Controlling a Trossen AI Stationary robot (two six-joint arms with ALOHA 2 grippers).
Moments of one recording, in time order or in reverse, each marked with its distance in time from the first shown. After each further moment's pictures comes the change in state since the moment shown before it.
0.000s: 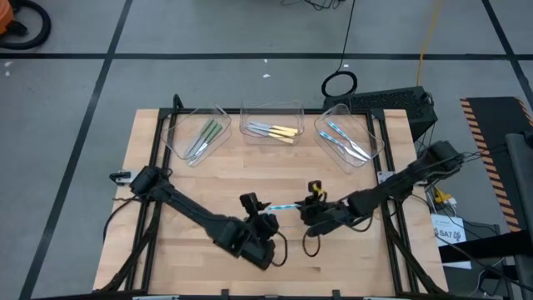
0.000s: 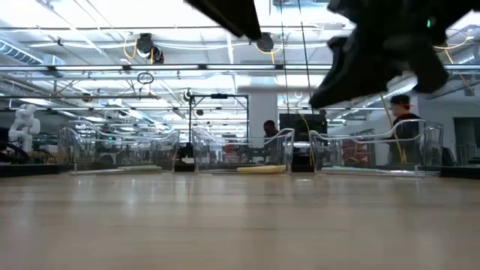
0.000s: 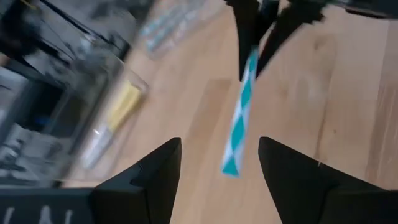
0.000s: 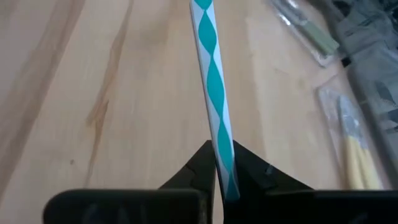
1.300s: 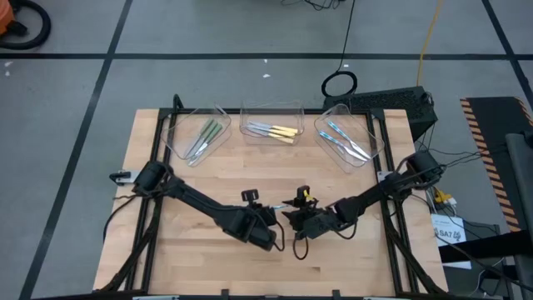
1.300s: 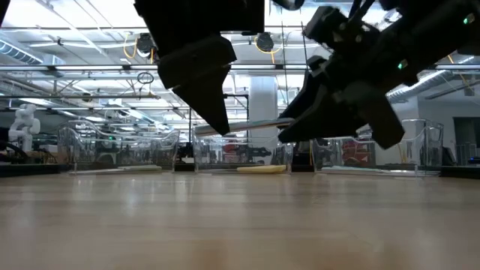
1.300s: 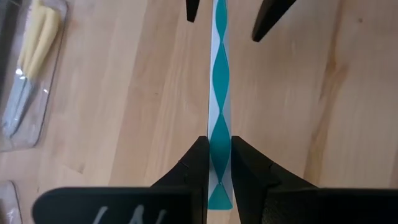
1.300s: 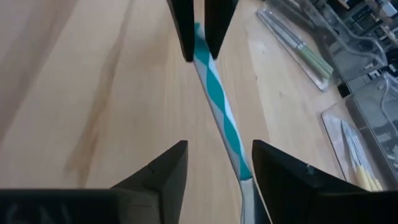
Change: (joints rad) left arm 0.098 0.002 -0.226 0.115 0.299 0.072; right arm -0.010 0.234 0.000 0.354 0.063 -0.117
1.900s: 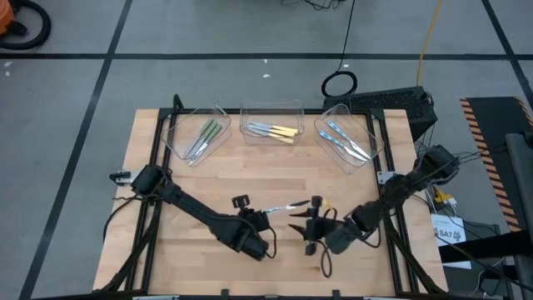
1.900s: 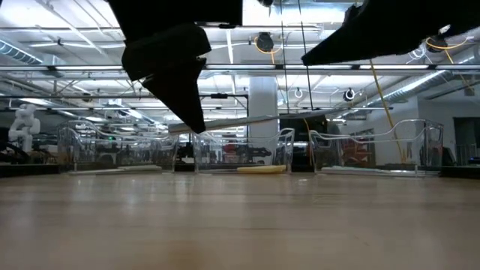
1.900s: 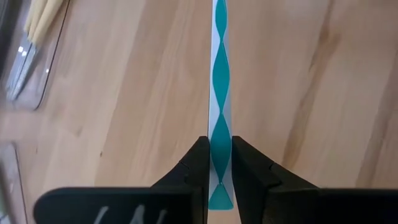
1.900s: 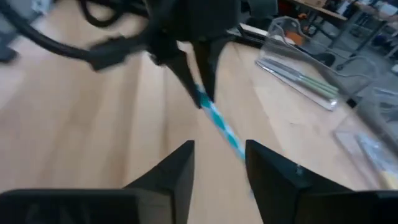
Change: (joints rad) left arm -0.074 0.000 0.000 -0.112 -0.018 -0.195; right arm 0.181 -0.166 -0.014 0.000 0.104 0.225
